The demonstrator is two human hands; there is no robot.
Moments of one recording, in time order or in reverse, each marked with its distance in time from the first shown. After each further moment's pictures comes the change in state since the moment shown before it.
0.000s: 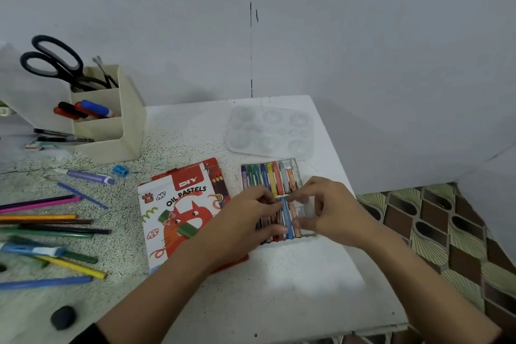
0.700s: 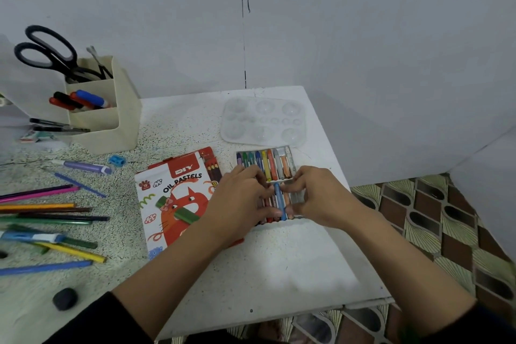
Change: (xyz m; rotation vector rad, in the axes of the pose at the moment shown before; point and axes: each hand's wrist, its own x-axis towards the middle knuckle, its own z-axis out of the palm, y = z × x) left_hand 0.008 0.008 0.005 0.214 0.064 -0.118; right_hand 0.000 -0.016 0.002 -0.181 -0.093 0.072
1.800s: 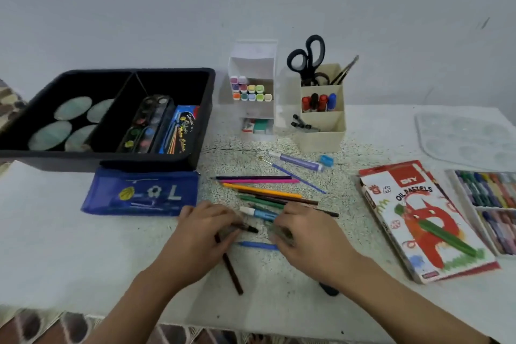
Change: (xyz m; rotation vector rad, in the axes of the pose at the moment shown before) left_hand -0.303 -0.337 -0.123 0.011 0.140 -0.238; right_hand 0.051 -0.352 0.214 -0.166 0.107 -0.494
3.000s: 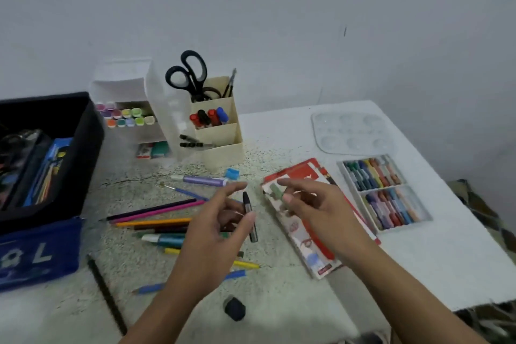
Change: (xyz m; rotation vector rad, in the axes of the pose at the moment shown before) left_hand 0.088 0.175 0.030 -0.943 0.032 -0.052; right_hand -0.072 0.107 -0.091 0.921 0.448 0.507
